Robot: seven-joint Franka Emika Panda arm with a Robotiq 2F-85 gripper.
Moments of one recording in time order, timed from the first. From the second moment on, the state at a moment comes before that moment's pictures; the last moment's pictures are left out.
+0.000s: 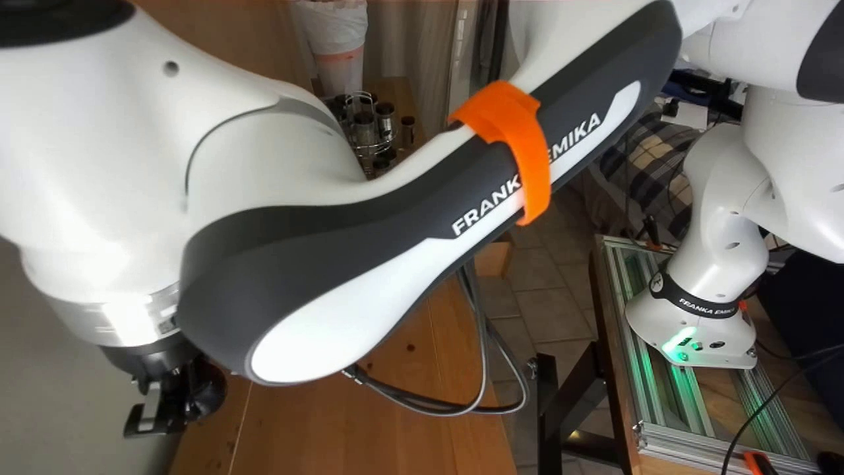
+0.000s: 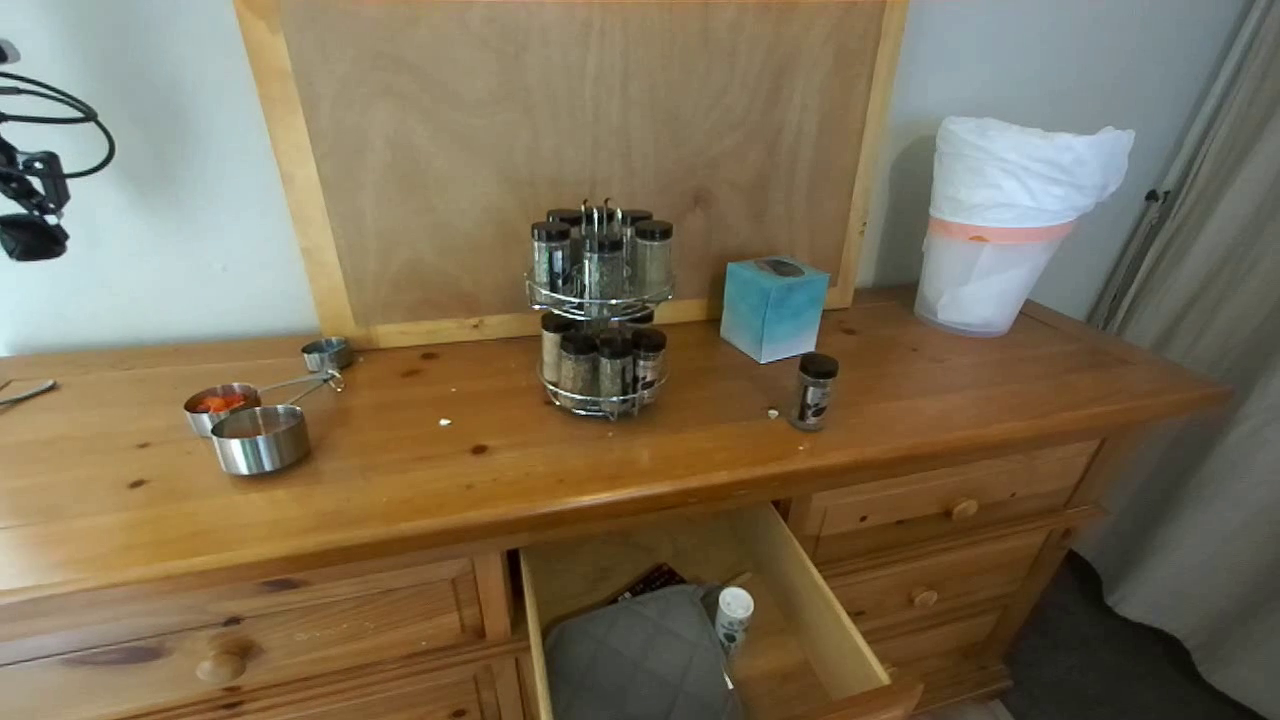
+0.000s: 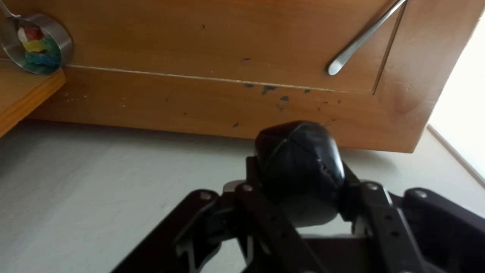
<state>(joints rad) 0.58 0.56 0.01 -1.40 -0.15 2.22 0.24</state>
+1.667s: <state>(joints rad) 0.34 0.20 0.04 -2.03 -0.23 2.46 0.39</state>
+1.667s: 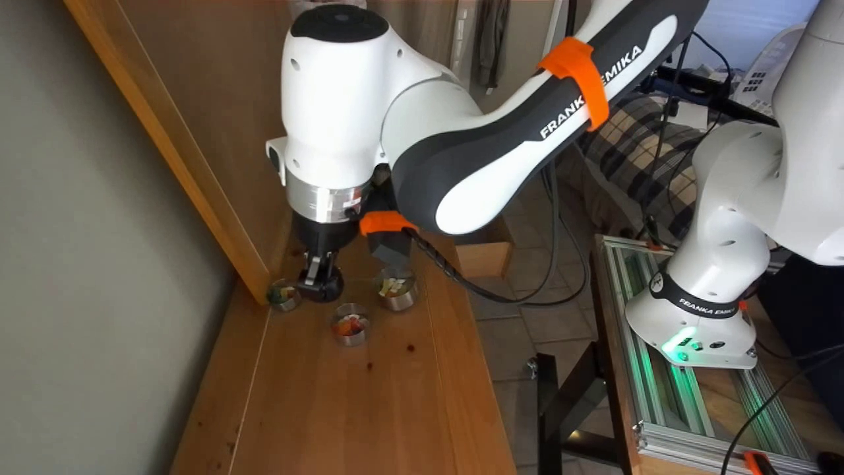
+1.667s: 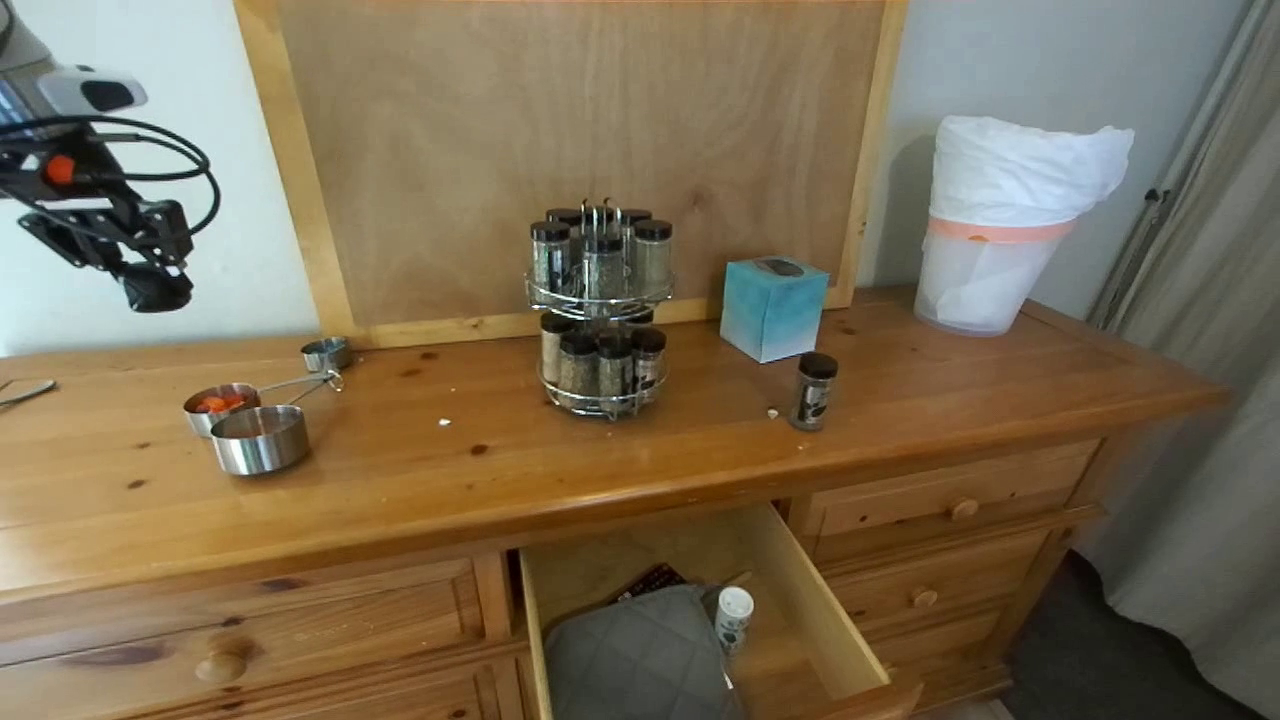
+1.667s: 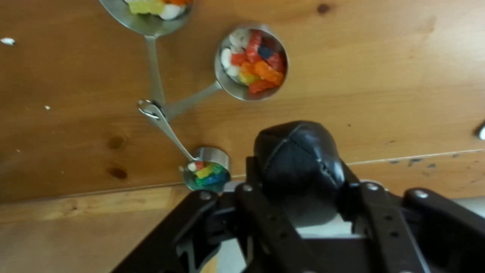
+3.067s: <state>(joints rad) 0.11 -0.03 0.05 -2.53 -0.28 2.73 0.55</state>
